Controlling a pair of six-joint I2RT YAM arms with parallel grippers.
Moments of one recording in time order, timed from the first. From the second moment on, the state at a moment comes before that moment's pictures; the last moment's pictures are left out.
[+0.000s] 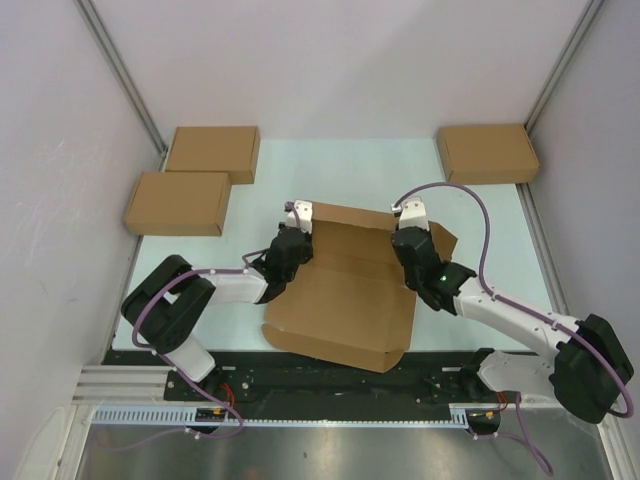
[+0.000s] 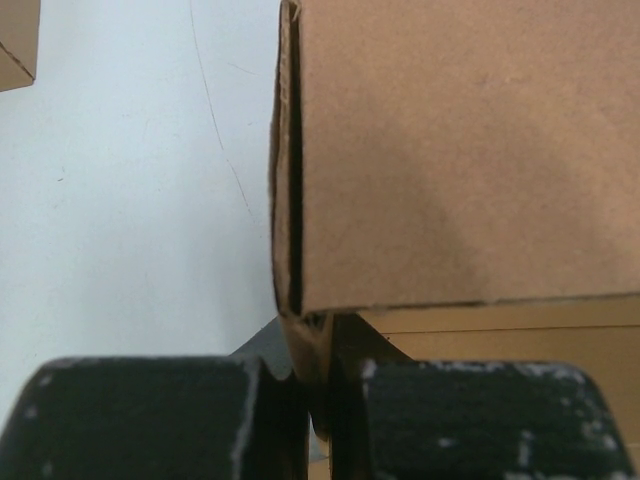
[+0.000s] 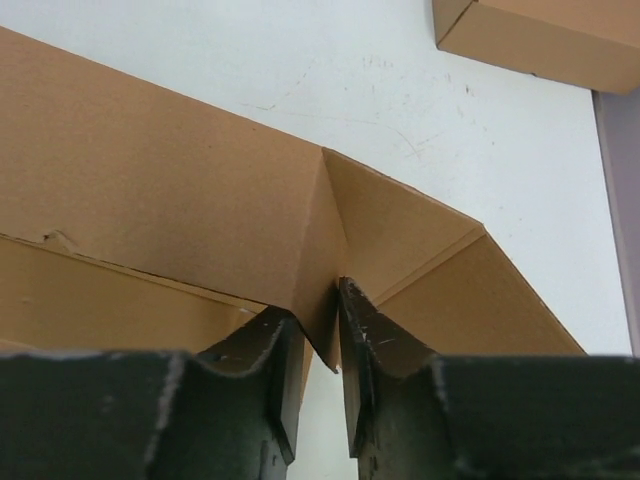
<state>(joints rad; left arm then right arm) -0.71 1.62 0.65 0.62 -0.45 -0.15 0.75 1.17 0.73 -0.10 0.75 0.09</state>
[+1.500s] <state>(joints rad) -0.71 1.57 0.59 0.62 -0.55 -0.21 0.78 0.87 0.58 -0.13 0.65 0.58</state>
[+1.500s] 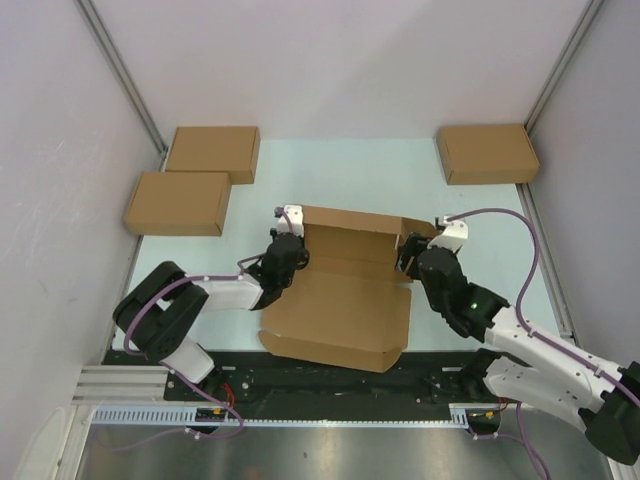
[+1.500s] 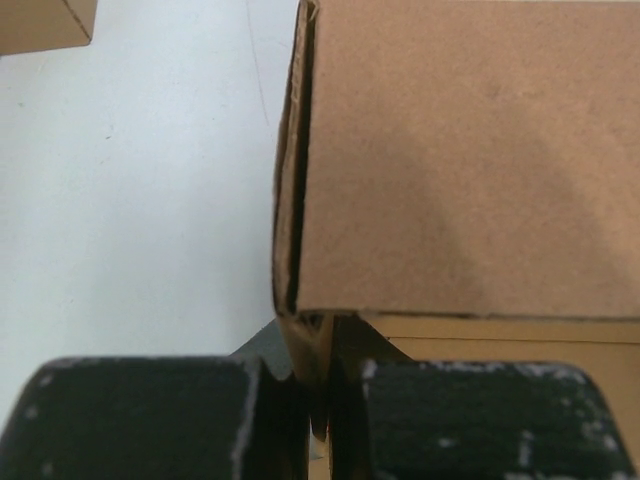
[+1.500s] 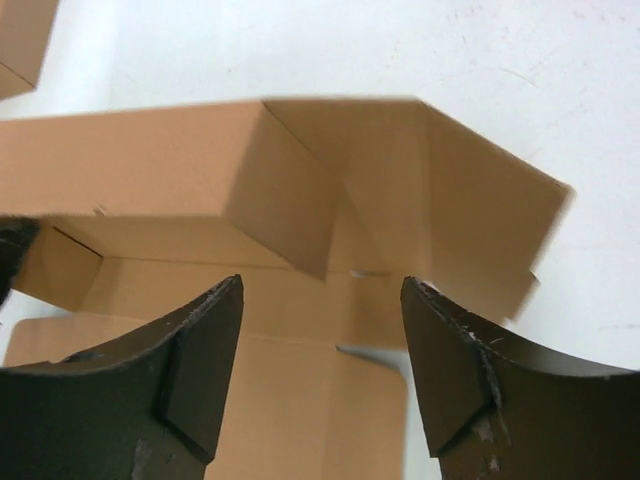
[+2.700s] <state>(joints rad) -0.70 1.51 0.57 0.51 -0.66 -0.38 0.56 1.13 0.39 0.14 0.43 0.81</state>
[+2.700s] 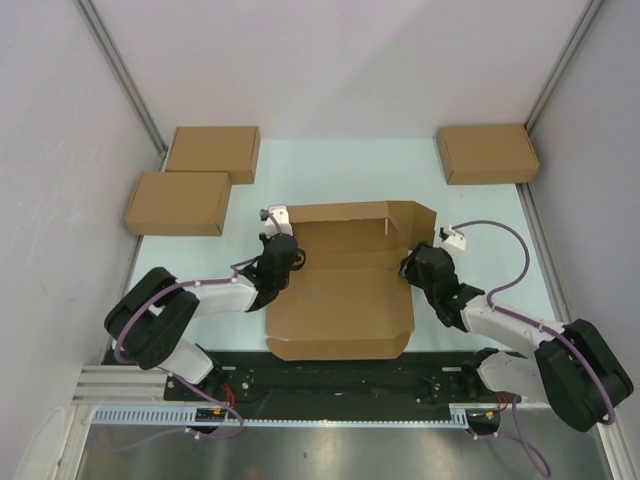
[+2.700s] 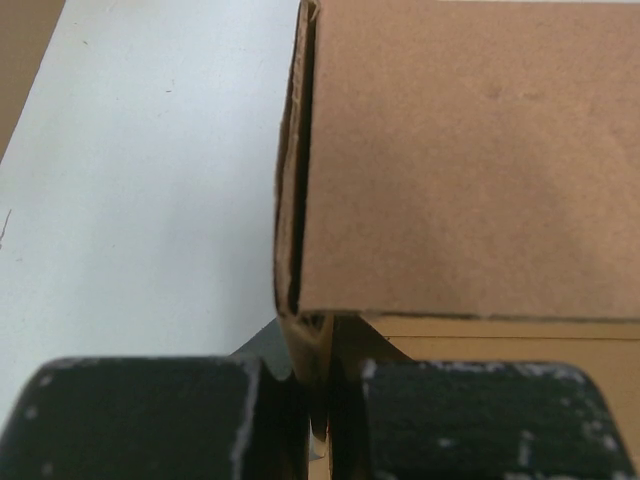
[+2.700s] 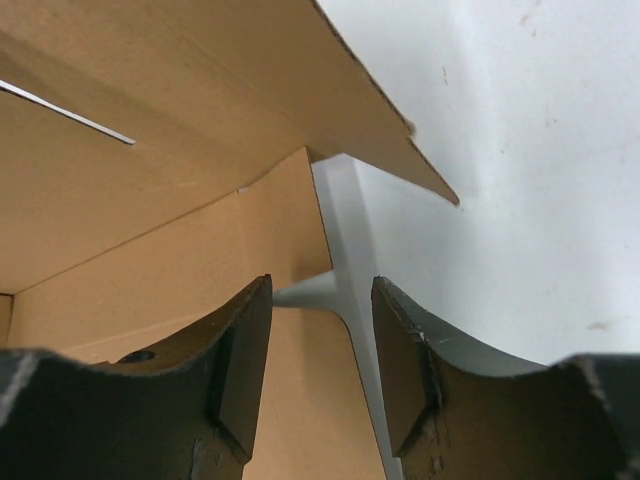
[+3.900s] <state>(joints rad) -0.72 1.51 0.57 0.52 -0.68 -0.33 0.62 1.33 0.41 0.41 0.42 0.72</state>
